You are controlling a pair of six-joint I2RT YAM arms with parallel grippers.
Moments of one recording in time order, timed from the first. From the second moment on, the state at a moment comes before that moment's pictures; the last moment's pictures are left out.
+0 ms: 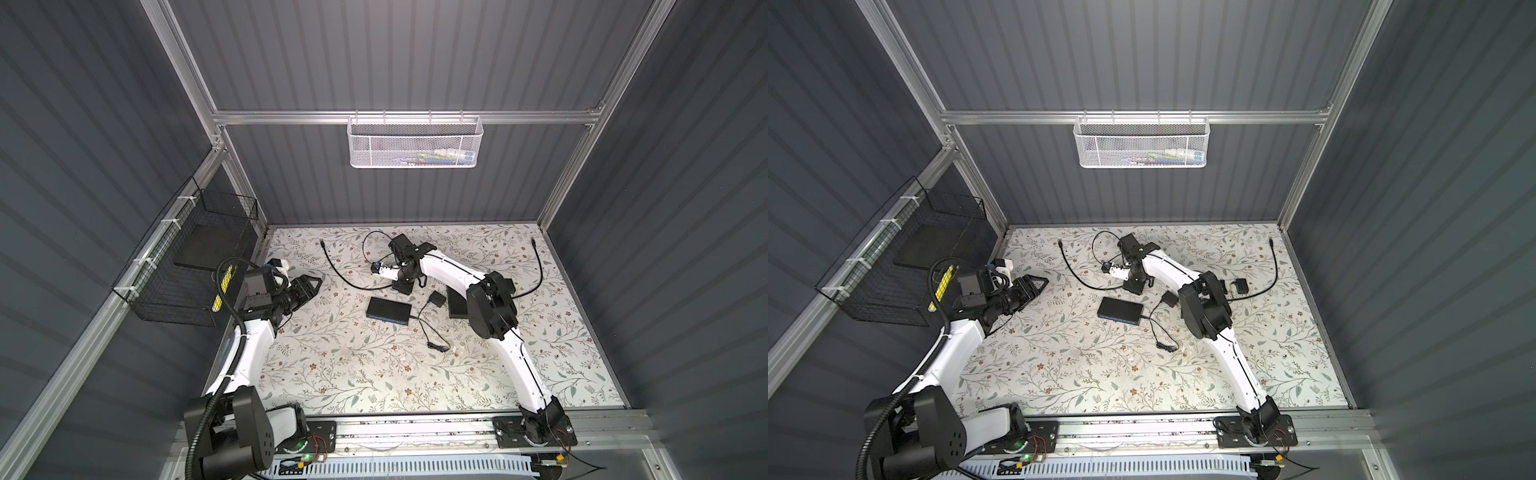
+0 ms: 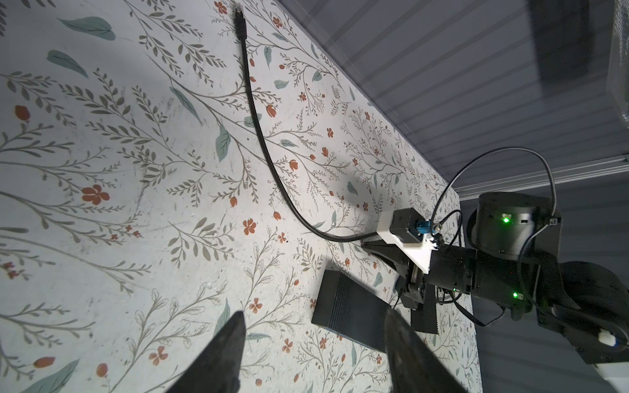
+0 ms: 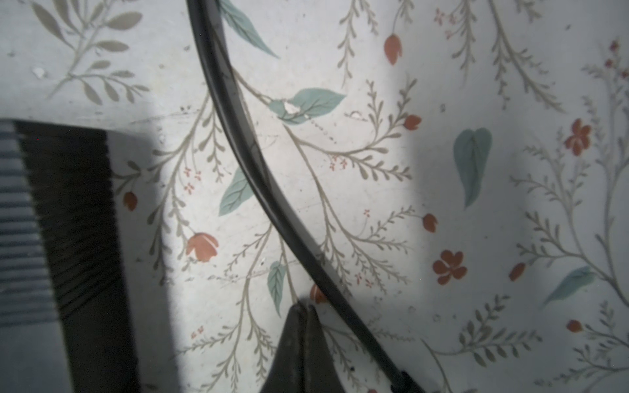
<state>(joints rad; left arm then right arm) 0.17 1.21 0.78 -0.24 0.57 -0.50 0.64 2.47 2.13 -0.87 -0.10 -0.70</state>
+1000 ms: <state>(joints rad) 0.17 1.25 0.78 -0.26 0.59 -0.48 0.59 2.50 2.16 -0.85 -0.11 -0.78</state>
